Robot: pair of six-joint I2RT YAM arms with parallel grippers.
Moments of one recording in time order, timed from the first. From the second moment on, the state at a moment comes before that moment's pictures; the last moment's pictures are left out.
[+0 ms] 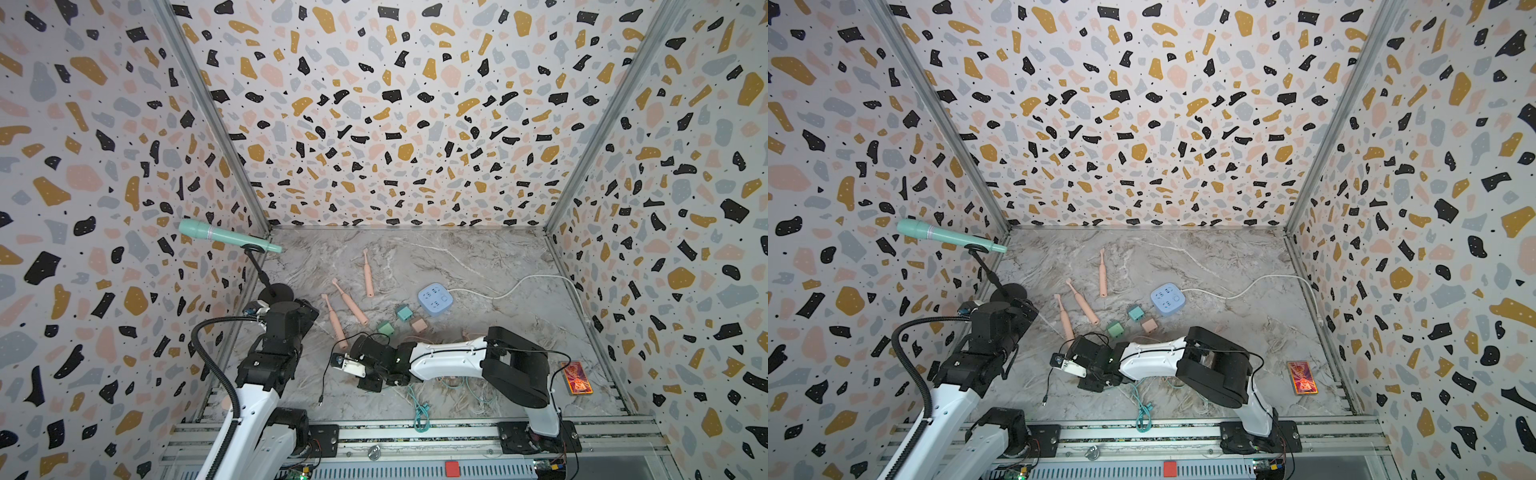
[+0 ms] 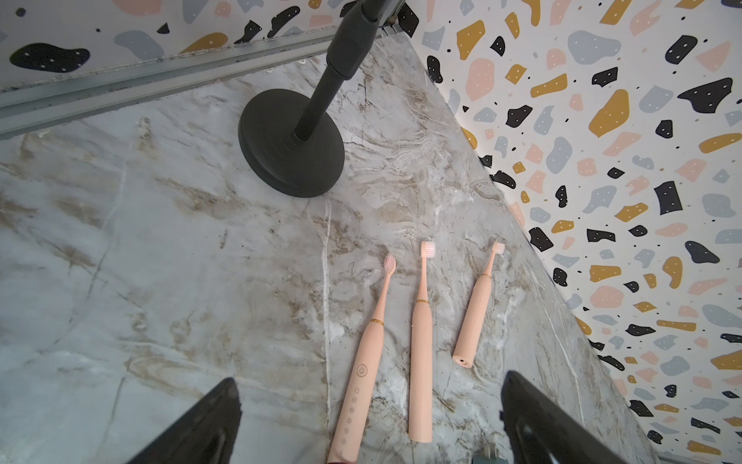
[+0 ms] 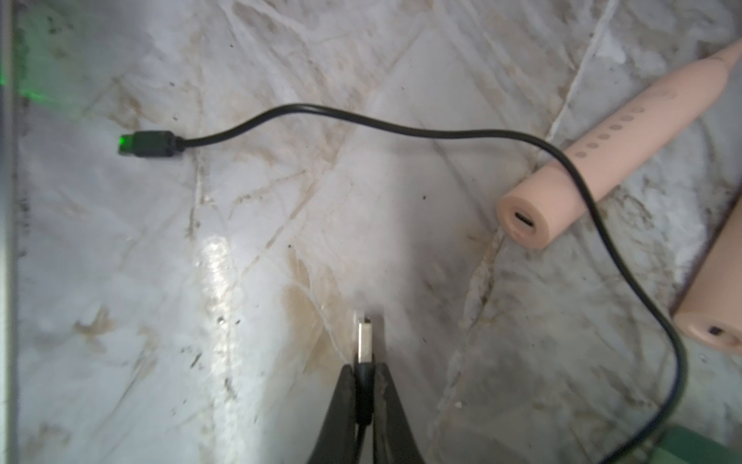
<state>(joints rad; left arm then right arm) -0.11 0.70 0.60 -0.56 -0.27 -0.98 1.28 1.97 1.26 -0.19 -0.01 -0.21</state>
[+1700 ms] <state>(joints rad) -0.64 1.76 1.10 -0.55 -0.23 -1.18 1.25 0.67 0.91 -0.40 0.41 -0.07</state>
